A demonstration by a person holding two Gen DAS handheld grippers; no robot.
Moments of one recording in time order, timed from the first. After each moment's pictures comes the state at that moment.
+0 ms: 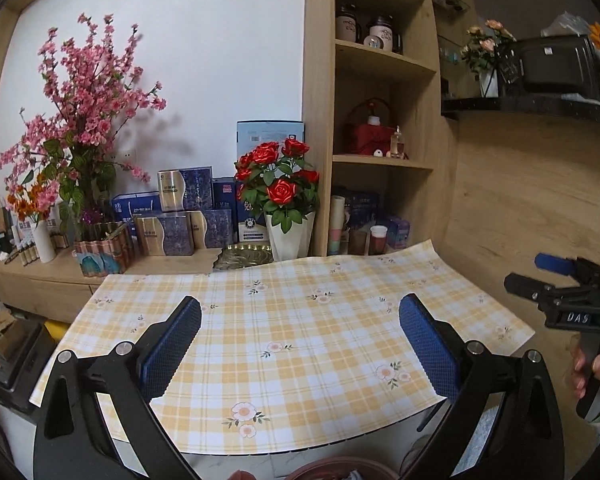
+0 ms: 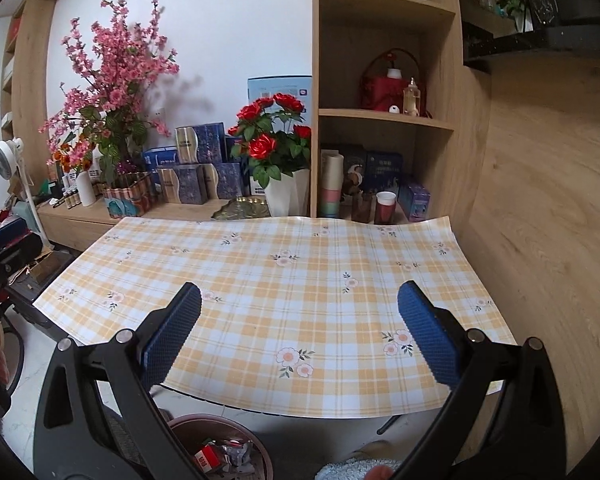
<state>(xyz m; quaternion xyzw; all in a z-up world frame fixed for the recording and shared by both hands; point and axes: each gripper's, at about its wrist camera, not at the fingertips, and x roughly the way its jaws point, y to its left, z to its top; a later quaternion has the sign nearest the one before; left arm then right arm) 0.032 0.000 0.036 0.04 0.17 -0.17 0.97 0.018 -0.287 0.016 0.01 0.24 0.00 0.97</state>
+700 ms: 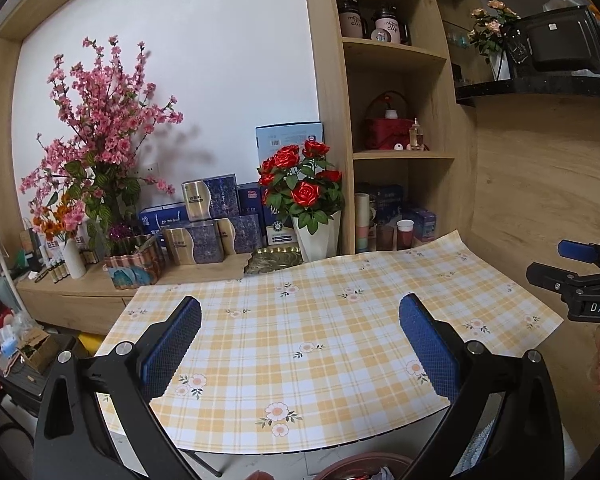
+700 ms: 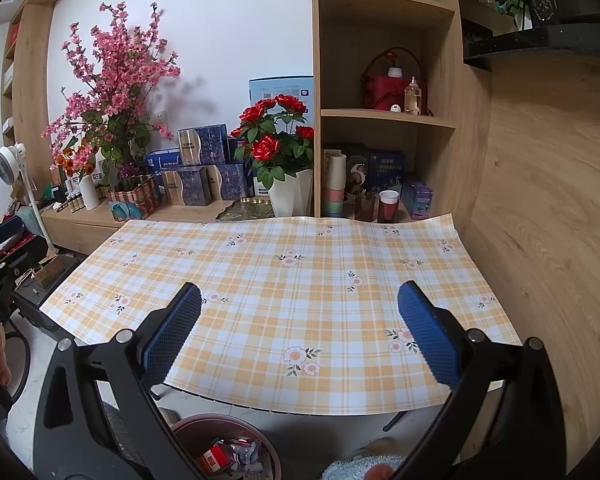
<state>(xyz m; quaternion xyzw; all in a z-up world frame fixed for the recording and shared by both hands) 0.024 -0.001 0.042 0.08 0.16 -0.12 0.98 0.015 -0.282 0.020 0.02 0.24 0.00 0.97</state>
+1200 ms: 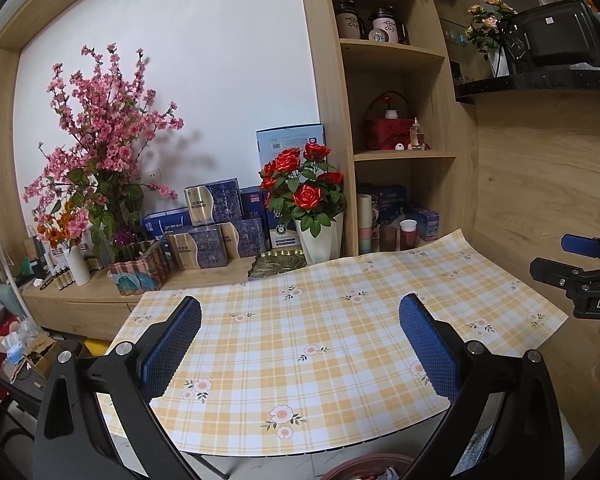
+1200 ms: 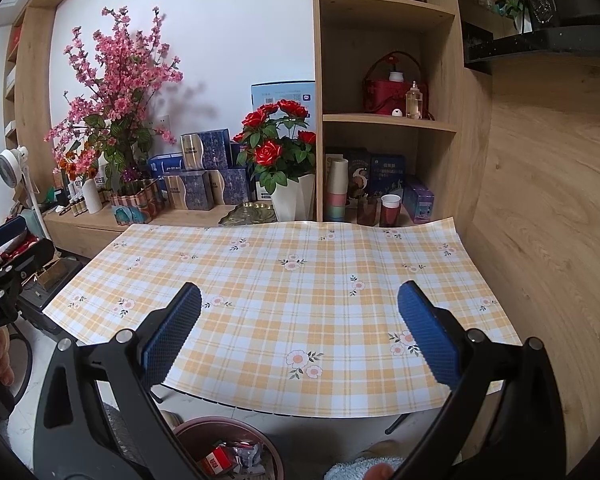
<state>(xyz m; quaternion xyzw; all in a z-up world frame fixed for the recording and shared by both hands) 0.023 -0.006 0.045 0.09 0.16 -0.12 0.98 0.012 -0.280 0.025 0.02 0.23 0.00 0.97</state>
